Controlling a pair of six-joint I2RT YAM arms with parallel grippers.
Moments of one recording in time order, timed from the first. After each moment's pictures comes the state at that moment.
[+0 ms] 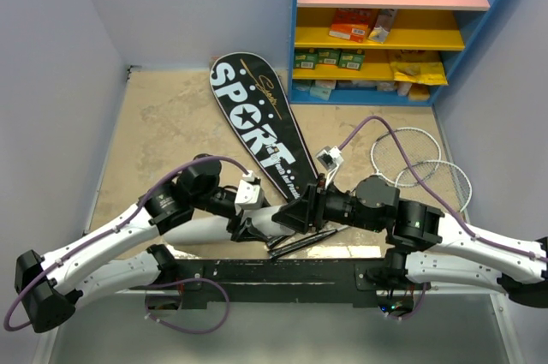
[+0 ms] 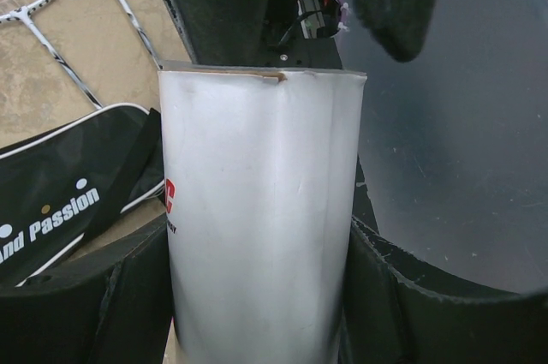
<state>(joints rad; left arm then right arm) -0.86 0.90 0.74 -0.30 0.84 0.25 1.24 0.80 0.85 -0.24 0.02 0.83</state>
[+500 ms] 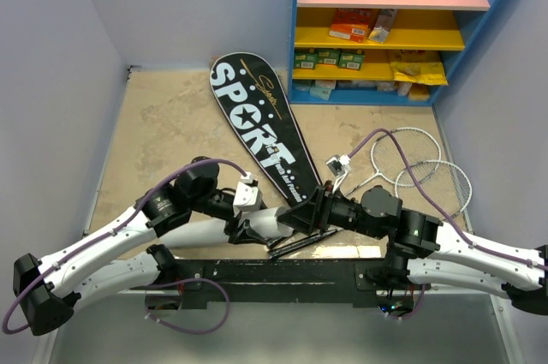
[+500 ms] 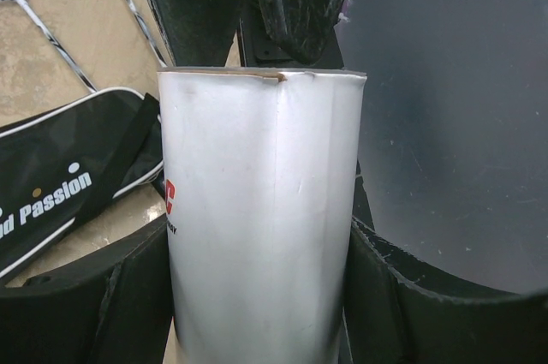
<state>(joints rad) -0.86 0.86 0.72 -0.33 0.83 0.24 1.22 0.69 0.67 -0.14 0.05 0.91</state>
